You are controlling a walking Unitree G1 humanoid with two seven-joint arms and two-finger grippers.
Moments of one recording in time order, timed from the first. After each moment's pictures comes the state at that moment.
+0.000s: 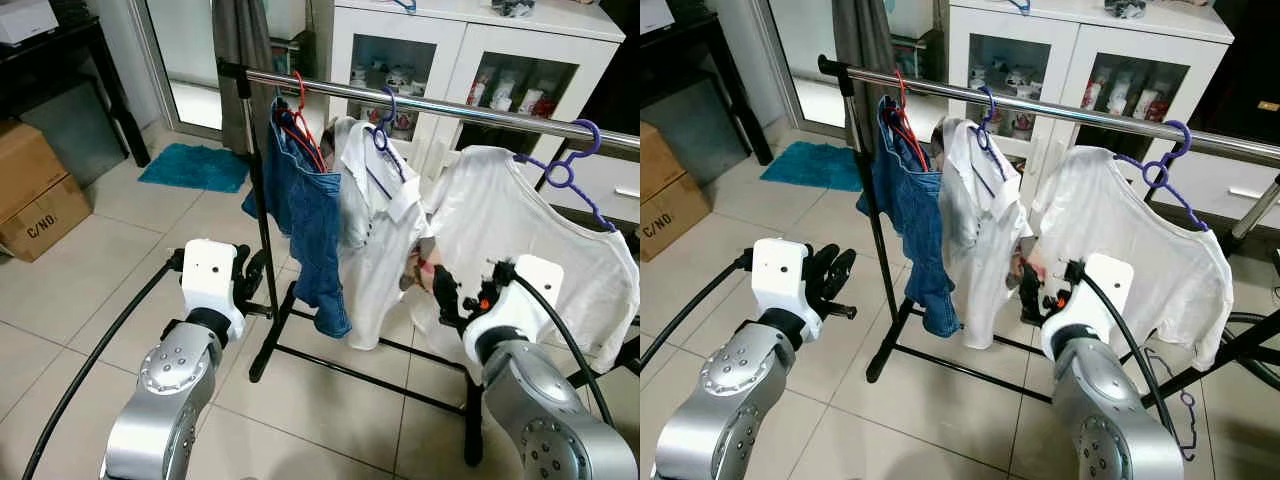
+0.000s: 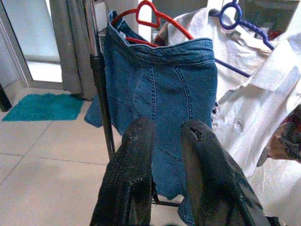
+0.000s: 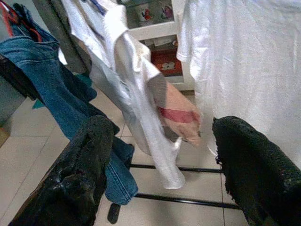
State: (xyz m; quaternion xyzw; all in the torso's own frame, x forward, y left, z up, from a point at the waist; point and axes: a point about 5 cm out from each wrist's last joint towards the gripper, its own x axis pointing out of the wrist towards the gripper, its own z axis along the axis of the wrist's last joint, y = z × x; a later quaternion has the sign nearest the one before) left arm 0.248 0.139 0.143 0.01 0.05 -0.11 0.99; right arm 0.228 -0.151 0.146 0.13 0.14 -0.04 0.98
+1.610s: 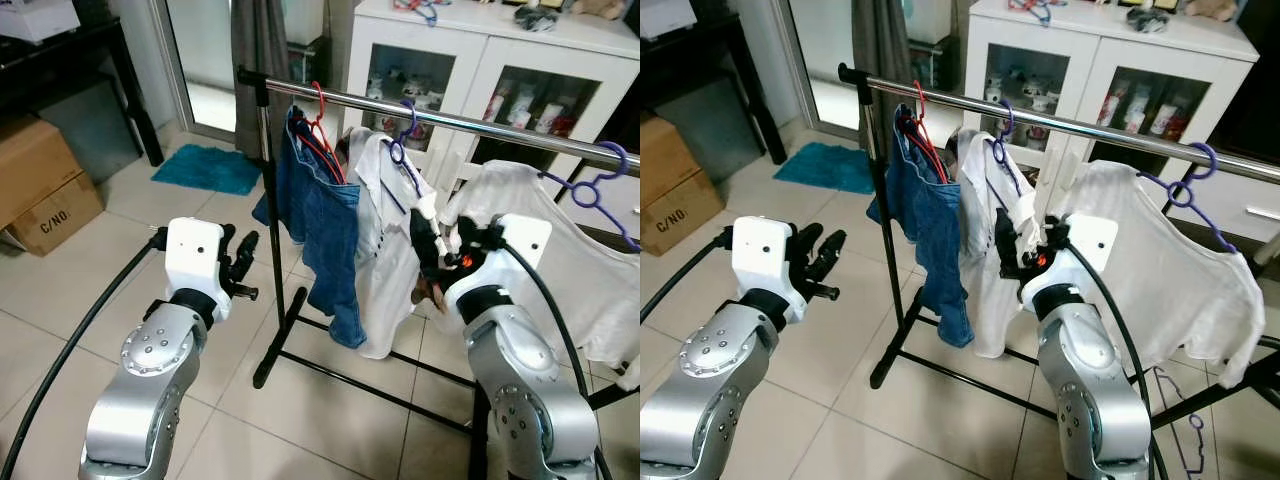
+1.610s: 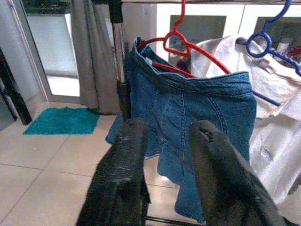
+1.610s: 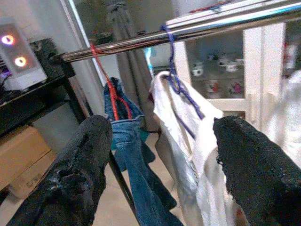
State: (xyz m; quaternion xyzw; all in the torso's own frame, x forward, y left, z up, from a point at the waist) left arm 0.255 0.151 0.164 0.03 0.03 -0.11 0.99; right arm 0.260 -0.135 0.170 0.13 -0.02 0.08 0.99
